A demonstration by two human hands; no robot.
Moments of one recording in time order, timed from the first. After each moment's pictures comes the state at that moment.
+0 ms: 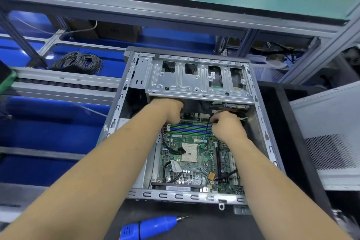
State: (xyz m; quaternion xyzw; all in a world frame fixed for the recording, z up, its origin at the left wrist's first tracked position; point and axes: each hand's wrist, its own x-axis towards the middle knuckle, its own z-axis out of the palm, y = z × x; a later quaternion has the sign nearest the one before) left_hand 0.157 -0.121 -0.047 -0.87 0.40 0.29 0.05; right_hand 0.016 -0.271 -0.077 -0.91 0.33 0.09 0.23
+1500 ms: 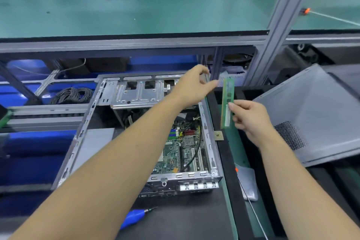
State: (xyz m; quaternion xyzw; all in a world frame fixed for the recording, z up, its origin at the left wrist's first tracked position) left_hand 0.024 -0.240 0.080 -0.81 0.38 0.15 -0.43; right_hand -0.116 -0.383 -0.005 -0.66 0.30 -0.21 0.66
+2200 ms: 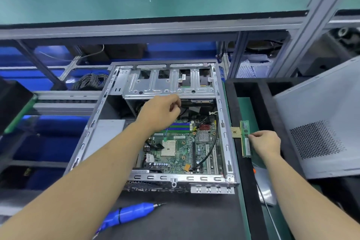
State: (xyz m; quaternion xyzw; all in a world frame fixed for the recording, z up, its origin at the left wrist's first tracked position) left_hand 0.068 -0.137 -0.011 -0.89 0.38 0.04 -0.24; right_hand -0.118 -0.408 -0.145 -0.77 0.51 -0.10 0.37
